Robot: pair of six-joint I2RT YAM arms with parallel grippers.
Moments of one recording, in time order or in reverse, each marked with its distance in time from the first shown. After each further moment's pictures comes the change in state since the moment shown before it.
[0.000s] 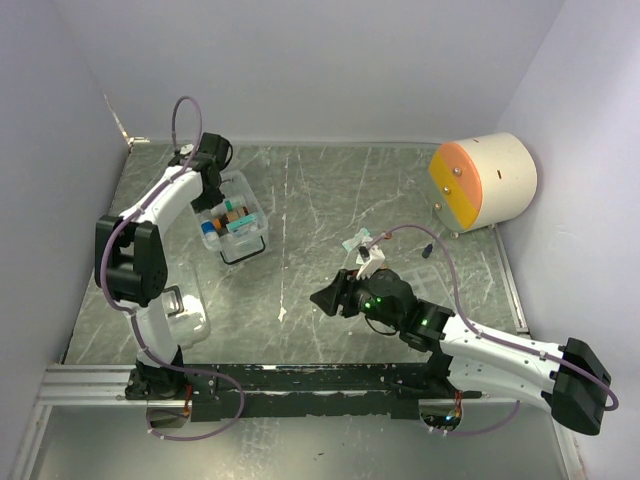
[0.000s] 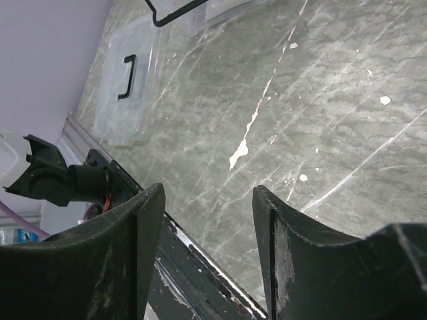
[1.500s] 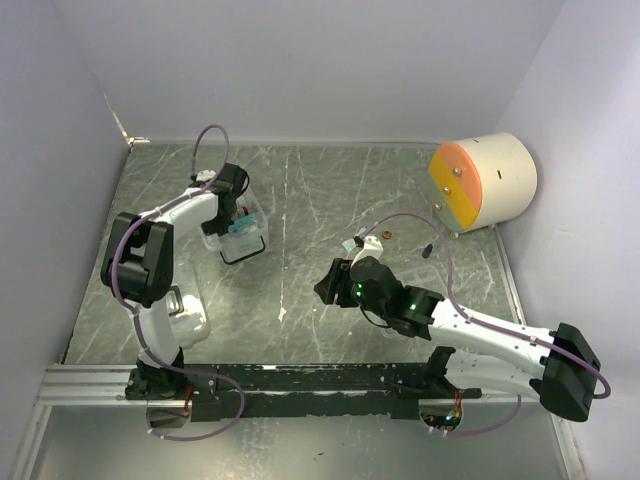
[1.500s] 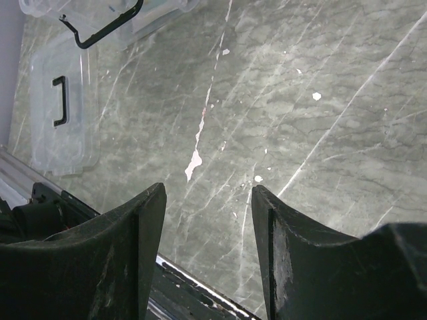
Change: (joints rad) left arm -0.088 -0.004 -0.243 0.158 -0.107 -0.008; right arm 0.000 0.139 0.180 -0.243 0.158 0.034
